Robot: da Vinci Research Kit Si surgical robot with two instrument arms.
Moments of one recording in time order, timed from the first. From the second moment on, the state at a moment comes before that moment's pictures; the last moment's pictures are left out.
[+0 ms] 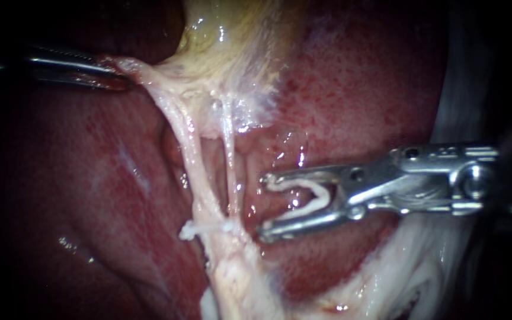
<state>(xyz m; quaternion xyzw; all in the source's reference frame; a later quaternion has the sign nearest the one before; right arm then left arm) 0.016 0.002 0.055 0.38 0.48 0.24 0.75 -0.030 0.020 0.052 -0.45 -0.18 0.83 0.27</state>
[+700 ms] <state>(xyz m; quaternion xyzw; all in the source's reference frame) 0.020 0.001 0.063 0.41 0.46 0.28 0.73 -0.030 0.020 0.051 -0.45 -0.18 0.83 0.27</state>
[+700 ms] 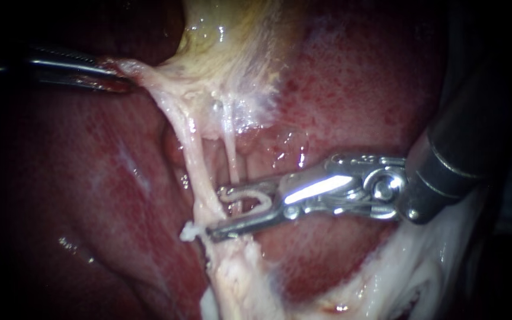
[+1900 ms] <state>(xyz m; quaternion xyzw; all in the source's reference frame) 0.026 -0.001 0.058 0.48 0.53 0.23 0.66 -0.030 0.020 0.051 -0.45 -0.18 0.83 0.27</state>
